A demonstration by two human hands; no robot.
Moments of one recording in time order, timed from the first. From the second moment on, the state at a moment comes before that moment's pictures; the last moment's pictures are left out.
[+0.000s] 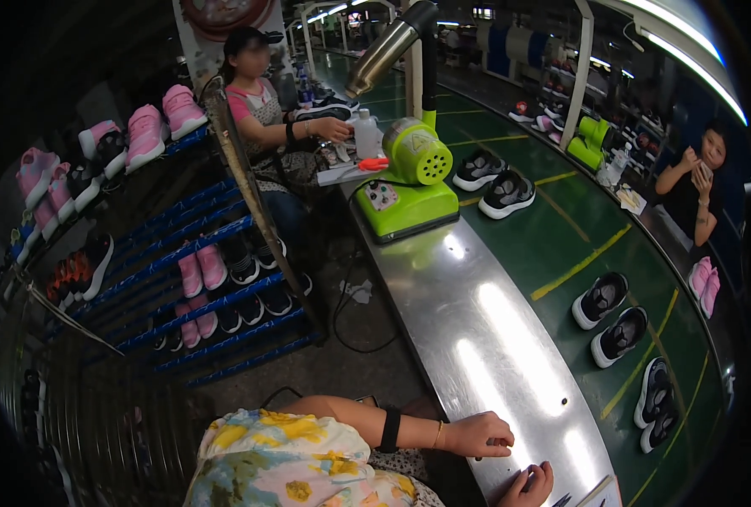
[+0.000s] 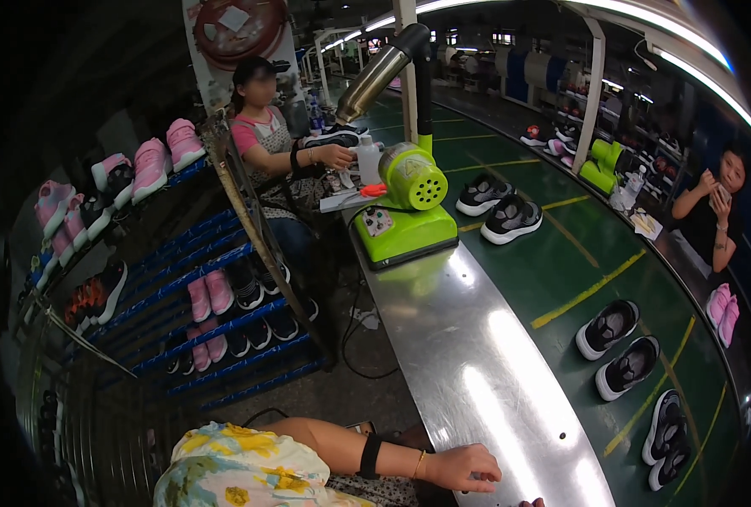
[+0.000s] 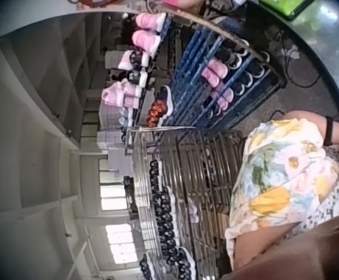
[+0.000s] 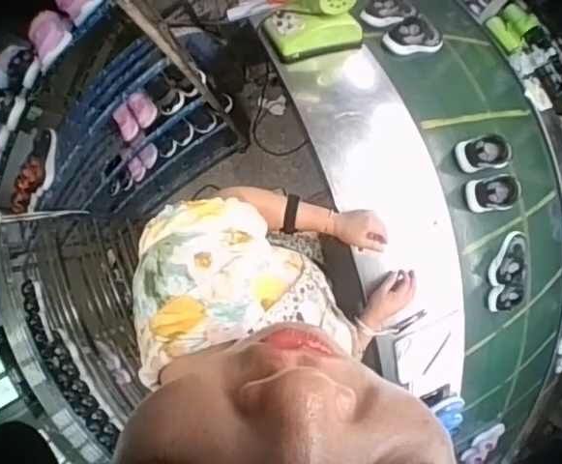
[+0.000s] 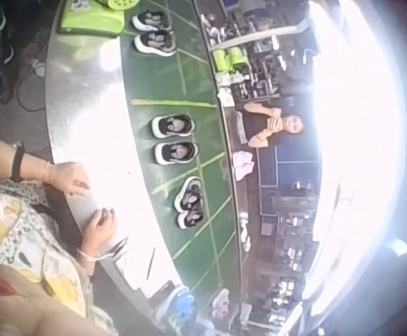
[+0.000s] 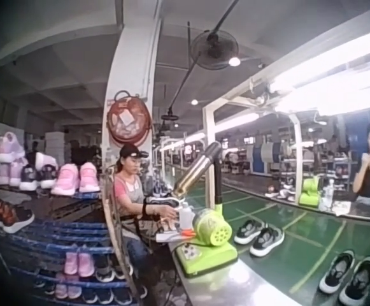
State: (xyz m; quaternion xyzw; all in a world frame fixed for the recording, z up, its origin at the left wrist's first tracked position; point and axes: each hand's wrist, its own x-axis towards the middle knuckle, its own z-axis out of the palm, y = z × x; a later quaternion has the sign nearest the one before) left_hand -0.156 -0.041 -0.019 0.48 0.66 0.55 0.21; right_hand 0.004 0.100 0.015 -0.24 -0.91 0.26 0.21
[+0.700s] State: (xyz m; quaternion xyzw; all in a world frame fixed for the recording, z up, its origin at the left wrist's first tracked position) left_hand -0.155 -0.041 -0.017 0.49 0.66 0.54 0.19; right_hand 0.006 0.099 0.009 -0.24 -0.91 0.26 0.22
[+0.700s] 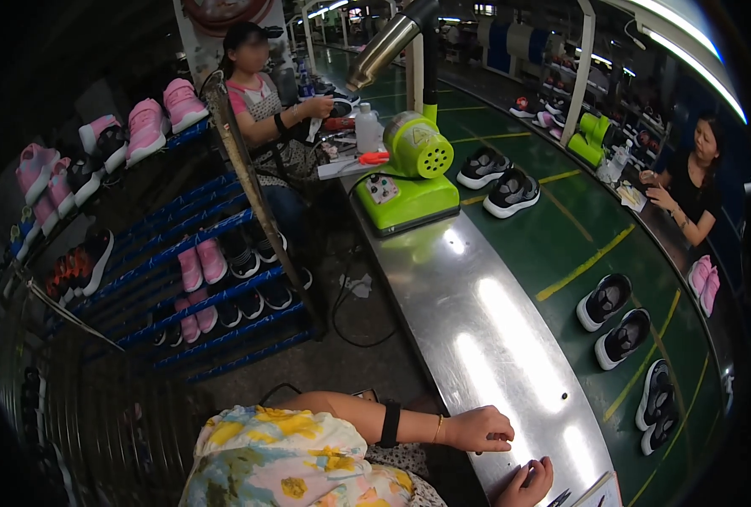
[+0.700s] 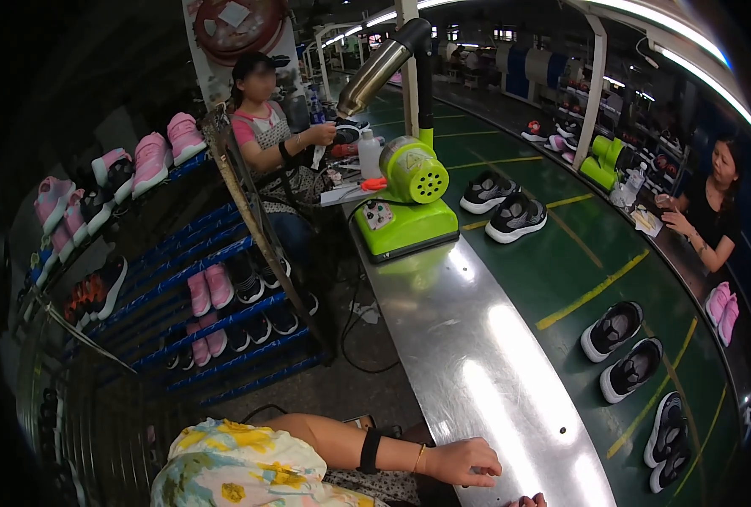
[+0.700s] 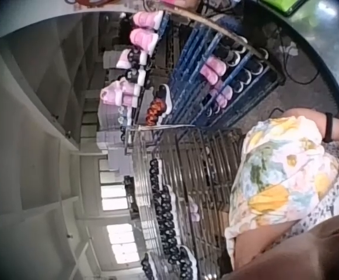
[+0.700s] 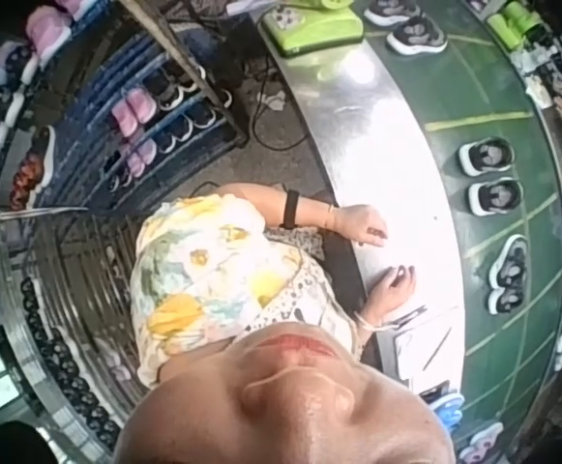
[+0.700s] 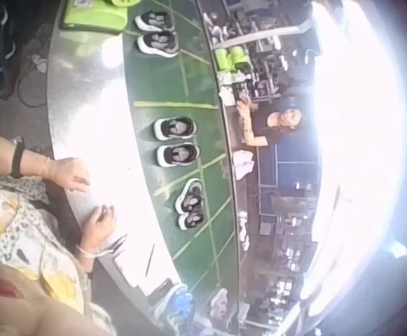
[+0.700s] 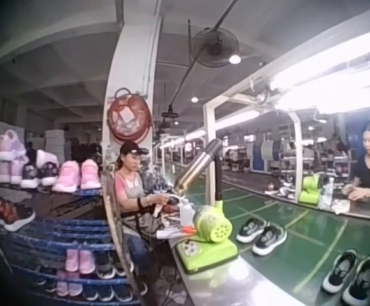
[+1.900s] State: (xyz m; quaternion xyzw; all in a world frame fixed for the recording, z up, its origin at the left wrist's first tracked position) left_hand -0.156 -0.039 -0.021 0.50 0.67 0.52 0.17; right_hand 0.006 0.102 0.008 -0.23 -0.91 0.26 0.22
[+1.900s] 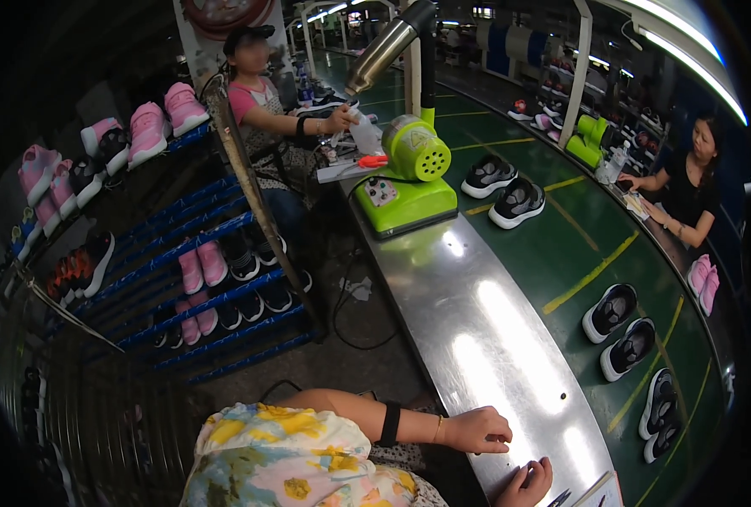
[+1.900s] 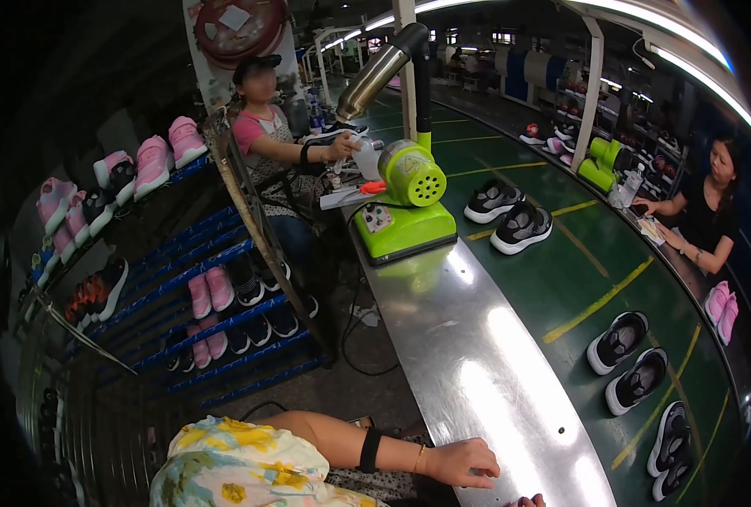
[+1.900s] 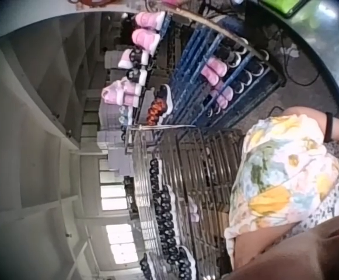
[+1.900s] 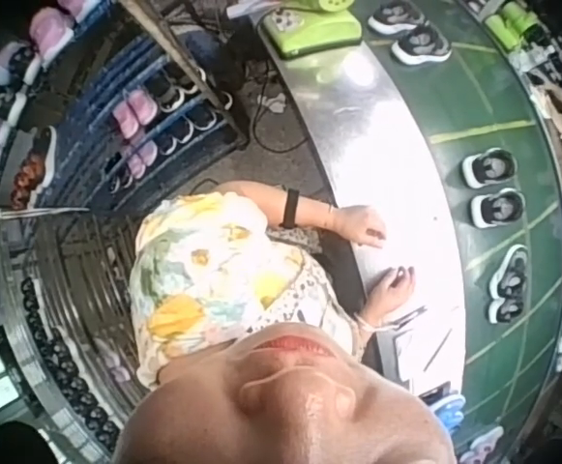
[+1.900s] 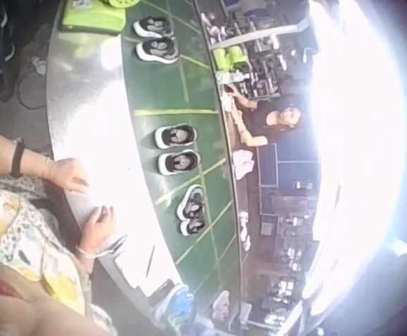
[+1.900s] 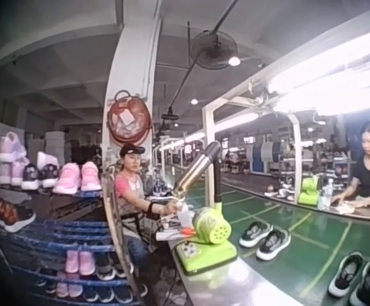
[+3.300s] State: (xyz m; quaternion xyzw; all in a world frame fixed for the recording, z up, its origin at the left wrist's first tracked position) left_hand -0.164 -0.043 -0.018 0.48 0.63 0.57 0.23; right_hand 0.002 0.101 0.010 -0.25 -0.91 0.26 0.19
